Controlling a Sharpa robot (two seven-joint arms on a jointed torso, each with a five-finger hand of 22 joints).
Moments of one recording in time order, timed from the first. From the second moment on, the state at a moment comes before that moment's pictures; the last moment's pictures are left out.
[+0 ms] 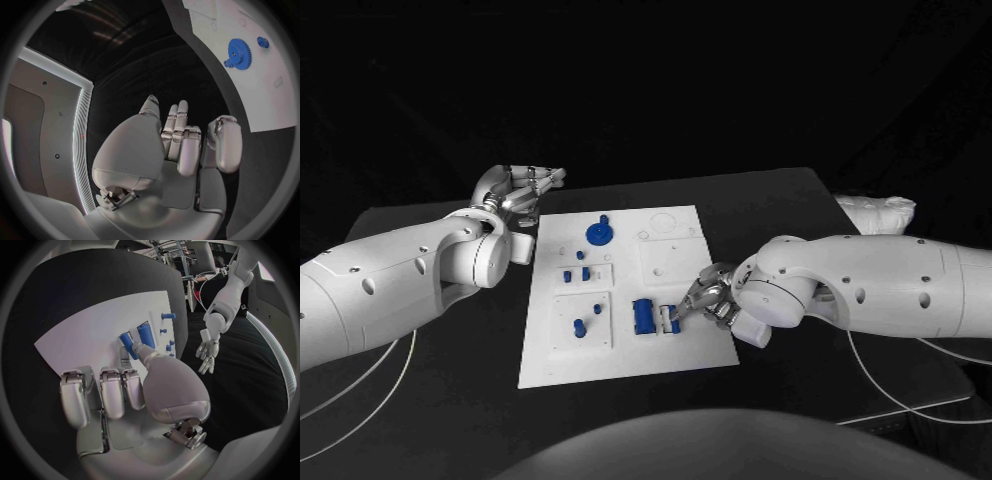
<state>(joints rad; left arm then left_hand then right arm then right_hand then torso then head) 1.25 -0.62 -0.22 1.17 -0.14 -0.45 0.37 1.41 0.03 -0.10 0.29 0.17 0.97 0.16 0.08 0.08 1.11 0.11 0.07 0.07 1.47 0.04 1.56 1.31 0.04 1.46 0.15 1.43 1.31 1.18 -0.90 -0.23 1.74 -0.47 -0.26 -0.61 1.22 0.09 0.30 -0.01 0.25 0.84 0.14 0.33 0.50 1.47 0.08 1.57 1.31 1.47 0.02 1.56 1.31 0.01 1.47 0.13 1.57 1.31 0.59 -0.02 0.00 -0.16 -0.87</state>
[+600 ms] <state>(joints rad) 1.25 -0.62 -0.22 1.17 -0.15 -0.45 0.37 1.41 0.03 -0.10 0.29 0.17 0.97 0.16 0.08 0.08 1.11 0.11 0.07 0.07 1.47 0.04 1.56 1.31 0.04 1.46 0.15 1.43 1.31 1.18 -0.87 -0.23 1.72 -0.47 -0.24 -0.63 1.22 0.09 0.30 0.00 0.24 0.84 0.14 0.31 0.50 1.47 0.08 1.57 1.31 1.47 0.02 1.56 1.31 0.01 1.47 0.13 1.57 1.31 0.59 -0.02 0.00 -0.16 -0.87</state>
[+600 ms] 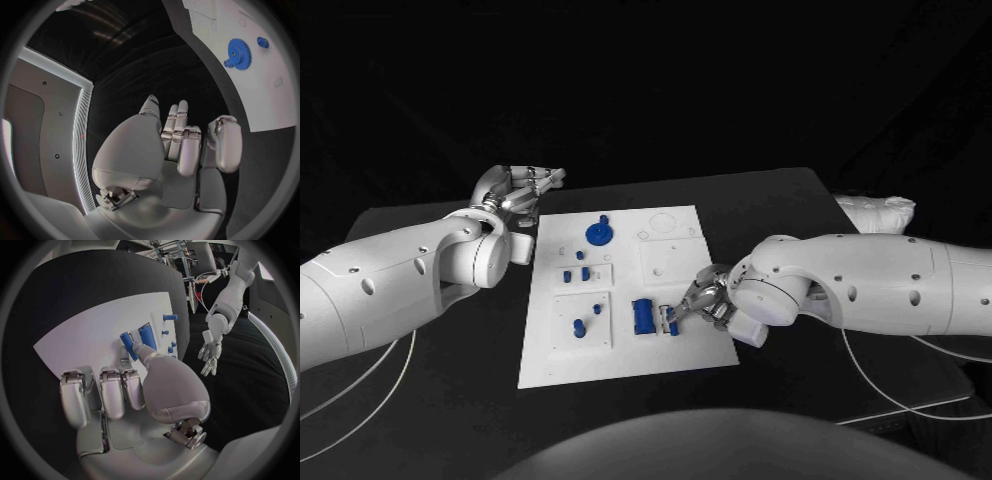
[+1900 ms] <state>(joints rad) 1.25 -0.61 -0.22 1.17 -0.15 -0.45 0.36 1.41 0.03 -0.10 0.29 0.17 0.97 0.16 0.08 0.08 1.11 0.11 0.07 0.07 1.47 0.04 1.56 1.31 0.04 1.46 0.15 1.43 1.31 1.18 -0.86 -0.23 1.71 -0.47 -0.25 -0.64 1.20 0.07 0.27 0.03 0.18 0.81 0.17 0.27 0.48 1.47 0.09 1.57 1.31 1.47 0.03 1.56 1.31 0.01 1.47 0.13 1.57 1.31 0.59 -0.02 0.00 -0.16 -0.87</state>
